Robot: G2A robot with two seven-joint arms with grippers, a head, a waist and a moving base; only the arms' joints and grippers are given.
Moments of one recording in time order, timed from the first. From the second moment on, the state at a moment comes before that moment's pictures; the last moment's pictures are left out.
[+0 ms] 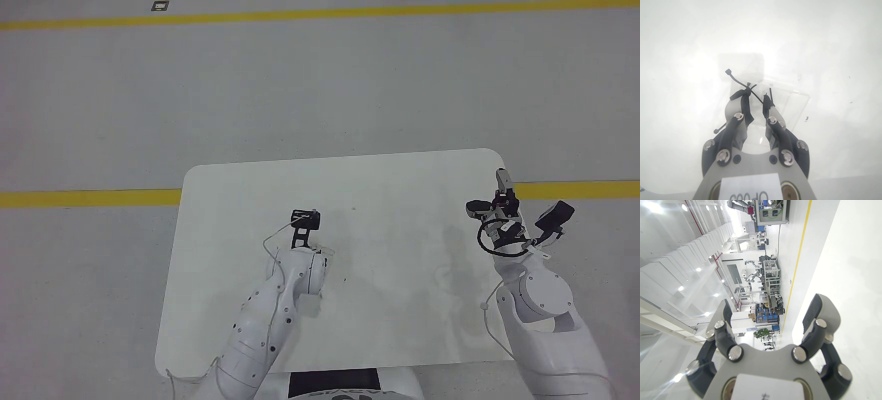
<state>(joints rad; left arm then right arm) 1.38 -1.62 -1.09 -1.52 1.57 0.34 -1.18 -1.73 -1.15 1.60 -1.80 0.42 0.00 0.00</state>
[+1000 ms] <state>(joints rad) 1.41 -1.60 -1.09 -1.59 1.57 0.34 -1.18 -1.73 -1.15 1.60 -1.80 0.42 0.00 0.00</state>
